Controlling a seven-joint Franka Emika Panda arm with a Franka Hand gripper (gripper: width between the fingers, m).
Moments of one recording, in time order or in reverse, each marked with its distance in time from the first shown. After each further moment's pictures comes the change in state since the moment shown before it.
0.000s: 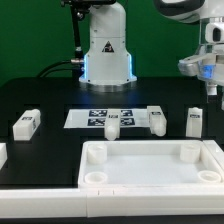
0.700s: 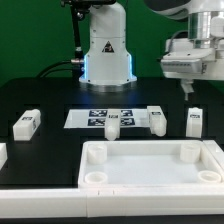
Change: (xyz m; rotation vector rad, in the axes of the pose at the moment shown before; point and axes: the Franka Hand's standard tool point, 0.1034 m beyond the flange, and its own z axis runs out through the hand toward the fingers) arm -0.008 0.004 -0.008 -0.027 -0.013 -0.709
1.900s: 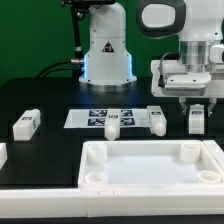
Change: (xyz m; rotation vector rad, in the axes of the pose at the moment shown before) arm 0.041 -0.074 0.039 0.052 0.133 -0.719
